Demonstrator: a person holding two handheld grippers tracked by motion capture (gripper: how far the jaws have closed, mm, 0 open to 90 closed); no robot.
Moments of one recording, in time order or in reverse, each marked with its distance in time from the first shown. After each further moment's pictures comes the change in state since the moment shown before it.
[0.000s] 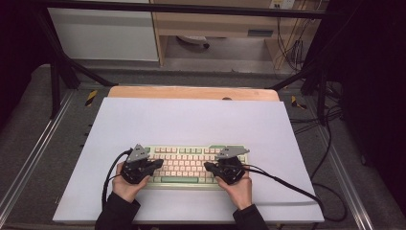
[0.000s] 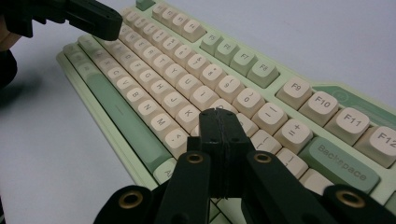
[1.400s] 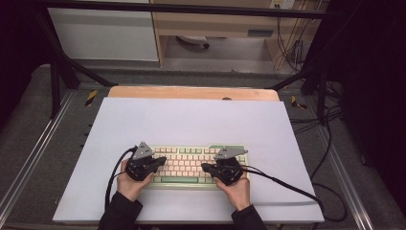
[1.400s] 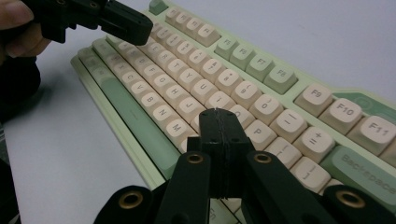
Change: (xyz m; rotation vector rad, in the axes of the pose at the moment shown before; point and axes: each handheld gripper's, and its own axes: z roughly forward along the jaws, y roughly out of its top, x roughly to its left) left arm -0.001 0.006 0.011 0.000 0.015 0.019; right arm 0.006 0.001 0.003 -0.010 0.032 0.004
